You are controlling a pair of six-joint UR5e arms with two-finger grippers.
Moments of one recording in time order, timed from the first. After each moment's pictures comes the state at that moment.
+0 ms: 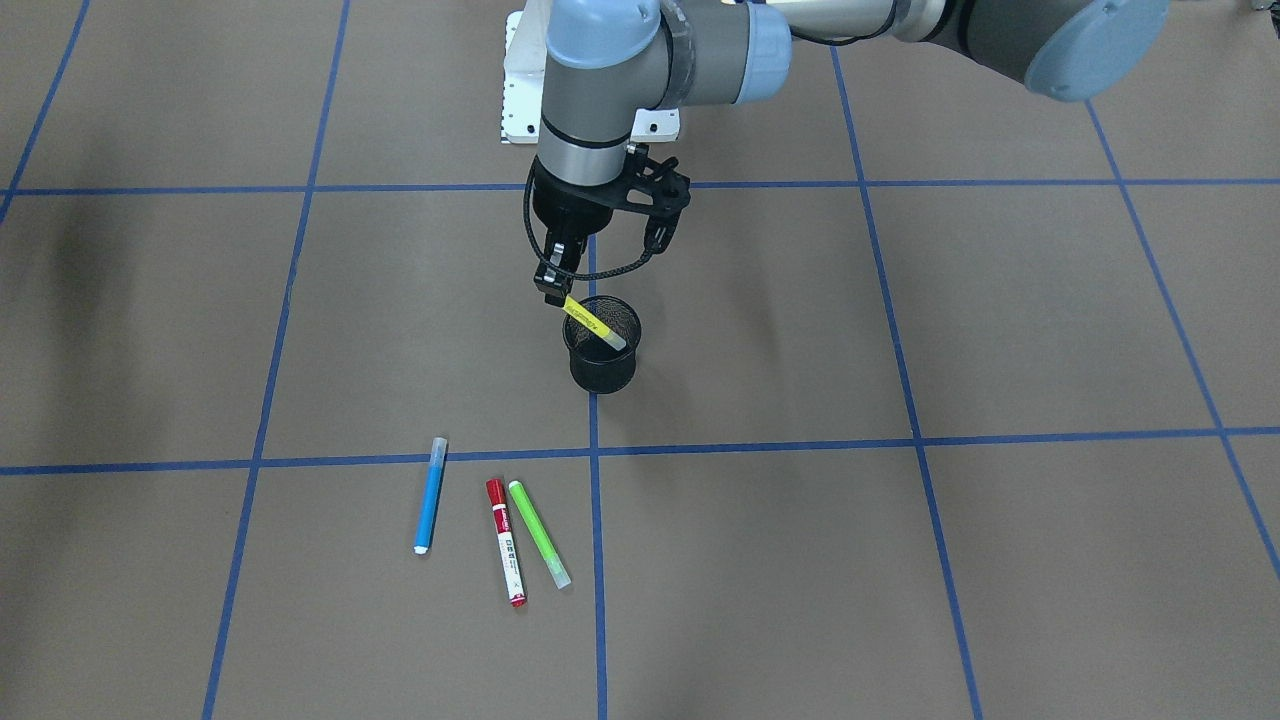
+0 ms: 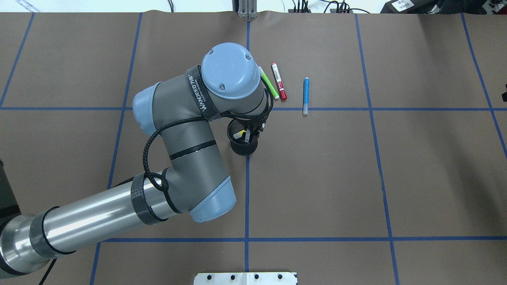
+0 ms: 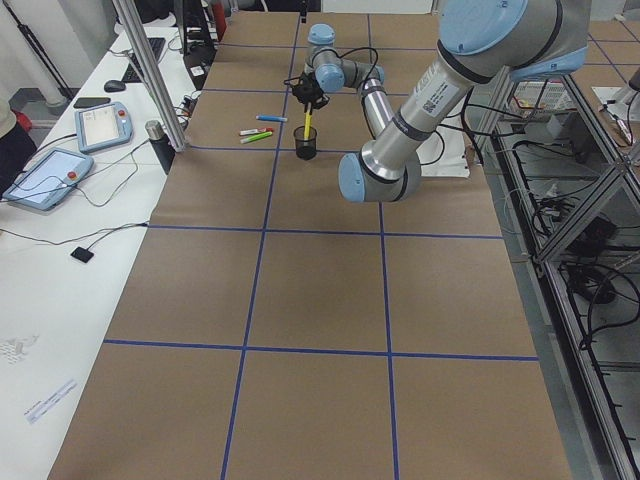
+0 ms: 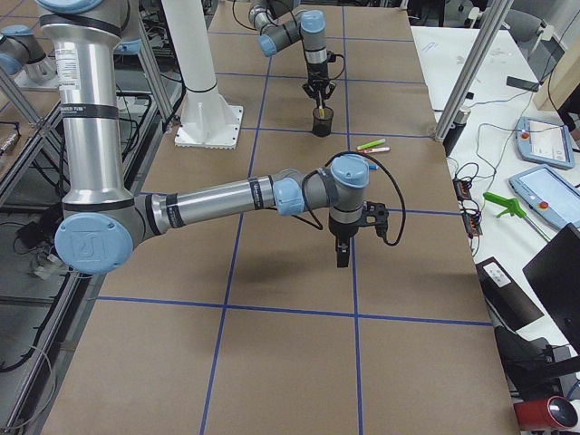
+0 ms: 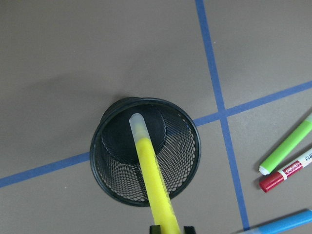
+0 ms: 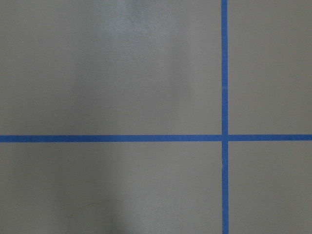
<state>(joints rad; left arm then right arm) -0.54 -2.50 -1.62 -1.56 -1.83 -2.49 1.38 -1.56 1.77 -1.54 2.26 0.31</state>
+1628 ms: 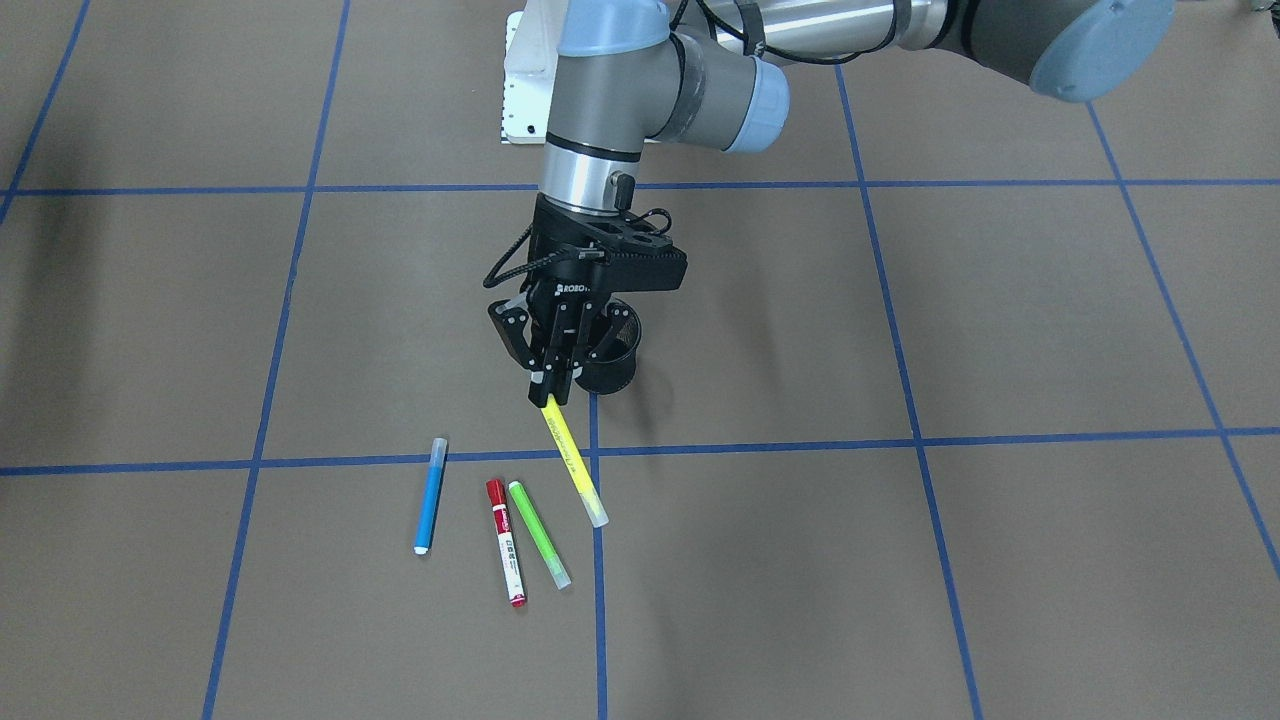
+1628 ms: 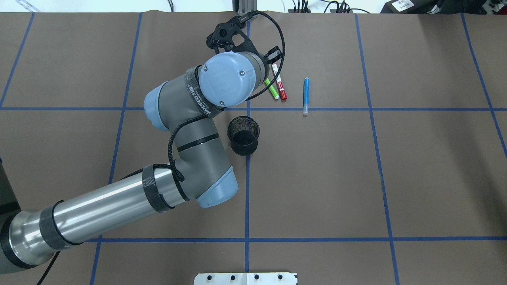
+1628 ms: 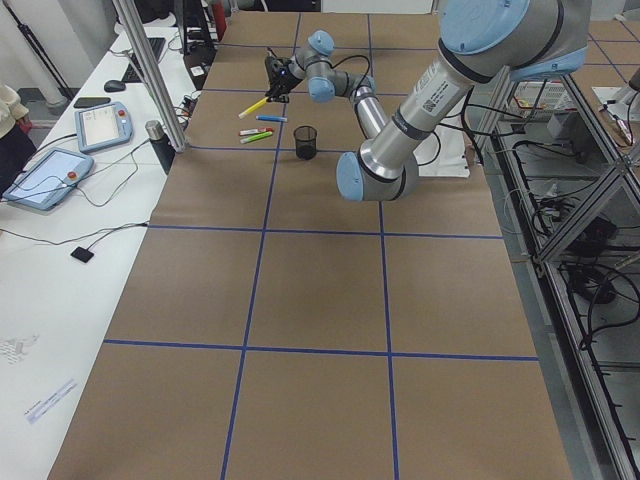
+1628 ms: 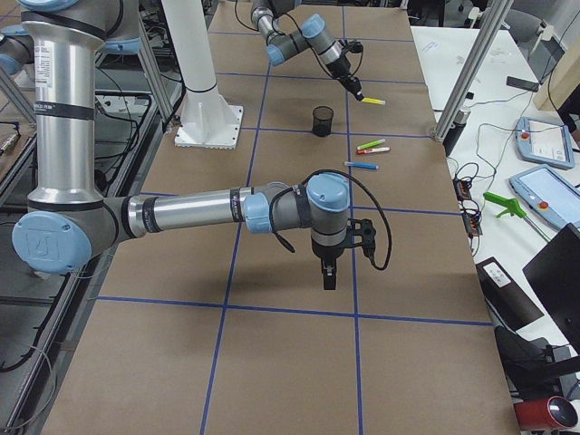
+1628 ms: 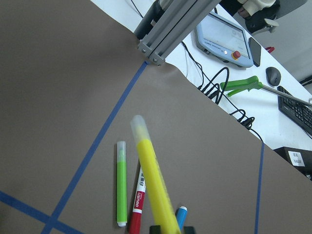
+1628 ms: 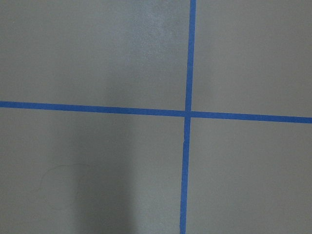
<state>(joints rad) -0.55 -2.52 -1.43 -1.95 -1.33 -1.69 1.51 -1.64 1.80 -1.54 2.28 0.13</state>
